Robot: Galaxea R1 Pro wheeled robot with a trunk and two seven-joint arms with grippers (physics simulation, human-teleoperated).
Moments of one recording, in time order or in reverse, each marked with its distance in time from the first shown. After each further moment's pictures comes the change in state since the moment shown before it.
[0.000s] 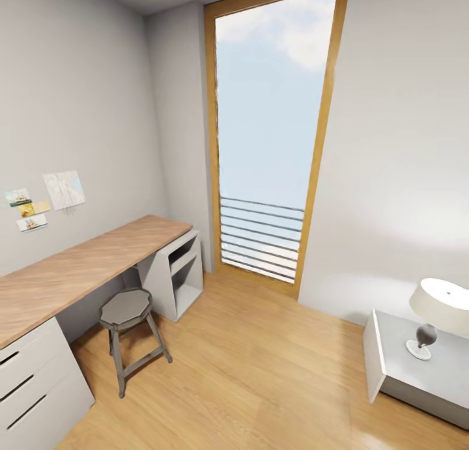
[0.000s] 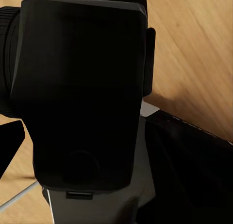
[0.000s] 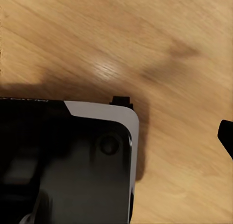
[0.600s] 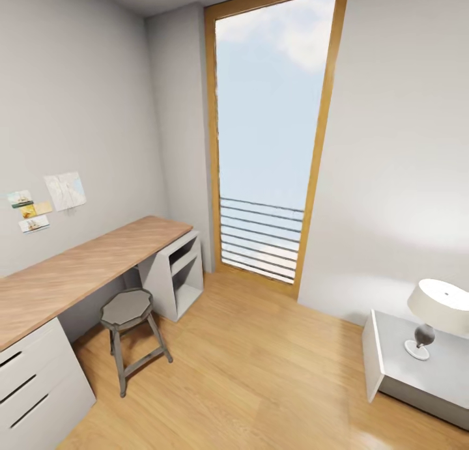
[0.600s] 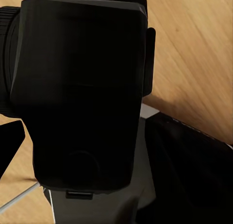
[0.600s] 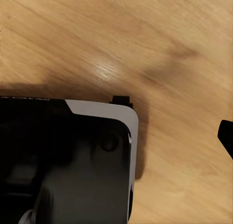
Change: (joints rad) left arm -0.001 0.000 0.001 0.000 0.005 -0.024 0.000; right arm -0.001 -0.001 0.001 0.000 0.000 -0.011 0.000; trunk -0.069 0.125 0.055
